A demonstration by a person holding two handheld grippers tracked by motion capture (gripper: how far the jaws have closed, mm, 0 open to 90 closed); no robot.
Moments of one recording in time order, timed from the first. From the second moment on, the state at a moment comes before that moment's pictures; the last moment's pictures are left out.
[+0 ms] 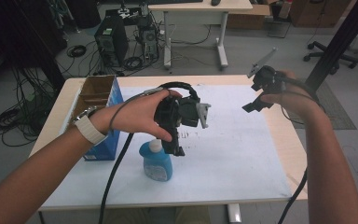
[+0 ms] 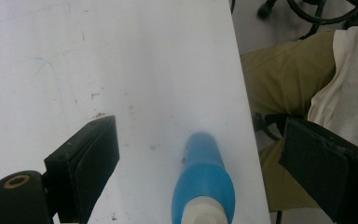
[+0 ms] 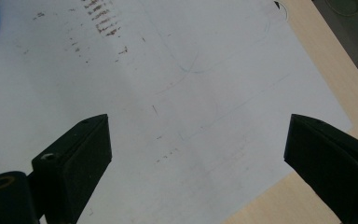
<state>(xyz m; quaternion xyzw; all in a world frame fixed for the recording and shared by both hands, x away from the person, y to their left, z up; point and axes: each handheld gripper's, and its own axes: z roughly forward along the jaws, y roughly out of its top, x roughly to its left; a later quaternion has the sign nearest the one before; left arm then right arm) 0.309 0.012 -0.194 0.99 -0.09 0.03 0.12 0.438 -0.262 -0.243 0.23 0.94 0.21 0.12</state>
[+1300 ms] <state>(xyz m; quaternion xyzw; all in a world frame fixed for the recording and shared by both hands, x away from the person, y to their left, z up) 0.304 0.040 -0.191 0.98 -0.13 0.05 0.14 0.429 -0.265 -0.245 0.23 0.94 0.21 0.12</state>
